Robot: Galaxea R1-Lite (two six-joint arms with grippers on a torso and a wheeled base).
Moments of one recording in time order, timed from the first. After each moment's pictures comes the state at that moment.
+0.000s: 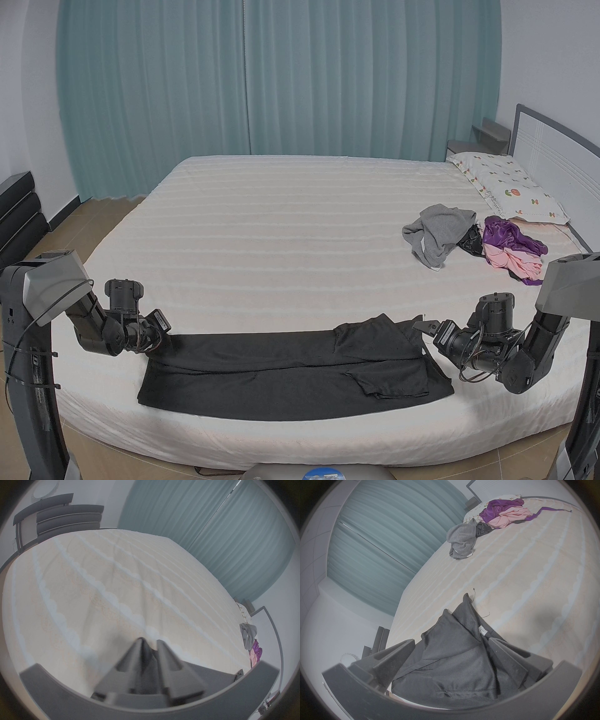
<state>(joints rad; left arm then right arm) 0.06 2.40 -0.96 -0.69 -0.04 -0.62 0.23 2.21 -0.50 -1.14 0.10 0.85</state>
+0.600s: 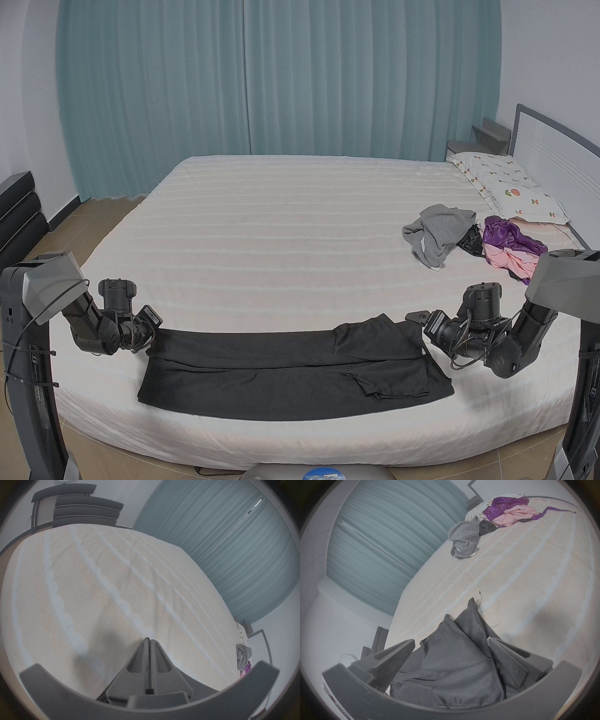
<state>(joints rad) 0.09 2.41 -0.97 -0.72 -0.03 -0.77 0.23 2.27 -0.67 -1.02 0.11 0.83</state>
